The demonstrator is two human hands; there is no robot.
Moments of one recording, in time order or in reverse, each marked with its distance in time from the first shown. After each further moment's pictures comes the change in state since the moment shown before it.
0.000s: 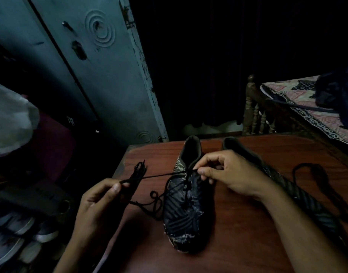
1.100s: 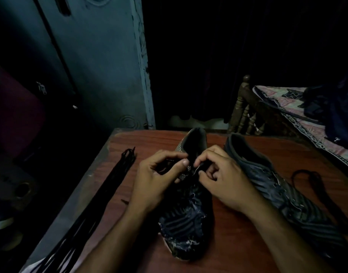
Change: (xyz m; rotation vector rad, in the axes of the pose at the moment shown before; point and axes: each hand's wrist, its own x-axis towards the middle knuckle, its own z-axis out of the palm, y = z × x) left_hand 0.044 -0.055 0.090 0.143 -0.155 0.027; right_hand 0.007 0.023 0.036 -0.408 0.218 -0.065
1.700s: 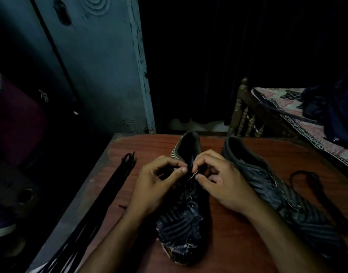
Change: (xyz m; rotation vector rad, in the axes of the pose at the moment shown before) left_hand 0.003 -0.004 -0.004 0.147 -0.083 0.015; right_hand -0.001 0.001 -0.002 0.195 -0.032 -0.040
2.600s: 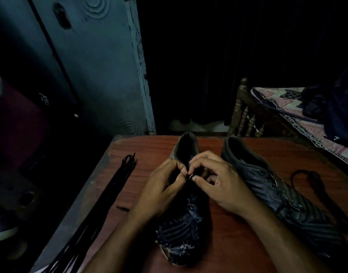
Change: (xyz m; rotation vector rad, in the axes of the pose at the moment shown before) left_hand 0.004 -0.014 0.001 0.286 -0.159 0.169; right_hand 0.001 0.003 0.005 -0.047 0.003 -0.066
